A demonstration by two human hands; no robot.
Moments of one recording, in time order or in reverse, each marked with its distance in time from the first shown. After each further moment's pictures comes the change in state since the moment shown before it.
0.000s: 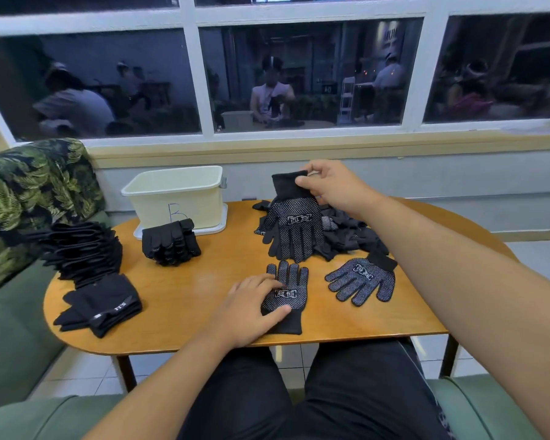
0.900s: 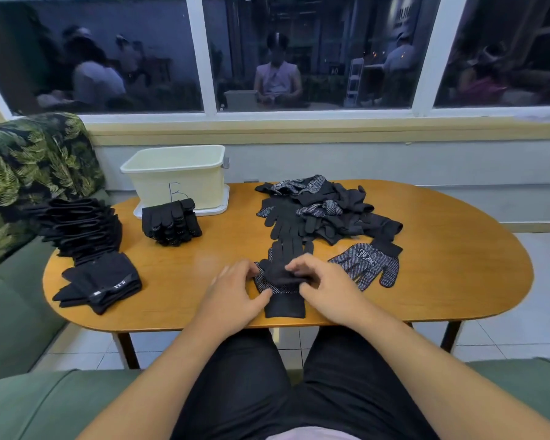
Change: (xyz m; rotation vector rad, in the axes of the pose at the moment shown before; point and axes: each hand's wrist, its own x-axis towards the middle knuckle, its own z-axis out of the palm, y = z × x) left_hand -0.021 -0.014 0.004 -0.129 0.208 -0.186; right_hand -0.150 0.108 0.091 -0.381 -0.082 0.034
